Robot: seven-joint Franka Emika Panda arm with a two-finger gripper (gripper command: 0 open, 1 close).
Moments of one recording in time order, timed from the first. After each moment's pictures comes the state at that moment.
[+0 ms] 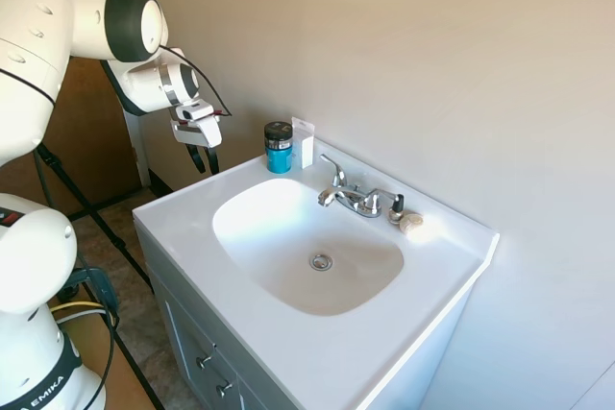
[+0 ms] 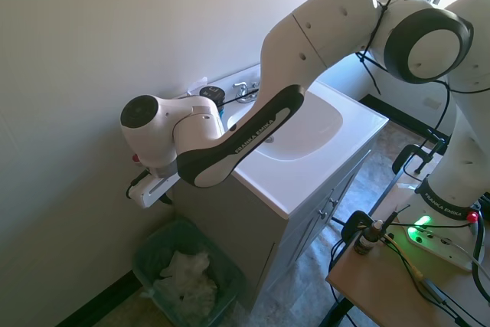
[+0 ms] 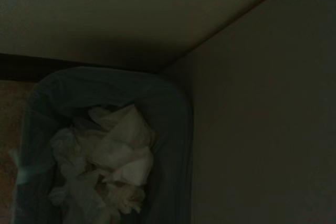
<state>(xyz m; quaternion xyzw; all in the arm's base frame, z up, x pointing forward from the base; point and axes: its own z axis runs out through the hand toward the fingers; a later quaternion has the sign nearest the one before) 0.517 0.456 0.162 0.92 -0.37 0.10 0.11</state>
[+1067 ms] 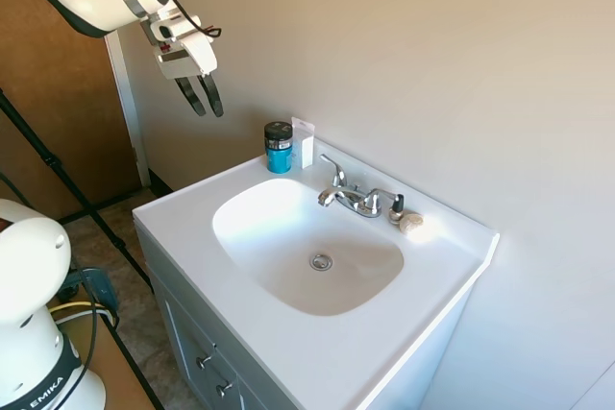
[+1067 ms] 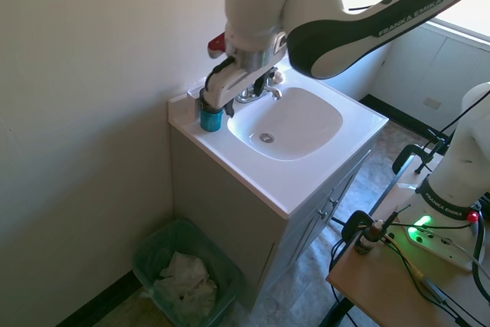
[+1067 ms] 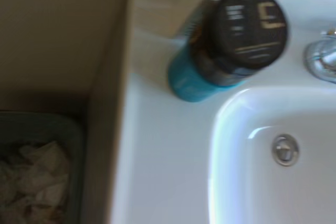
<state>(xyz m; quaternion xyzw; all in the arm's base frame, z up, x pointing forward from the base) 0.433 0.292 0.411 0.89 -0.40 0.18 0.10</state>
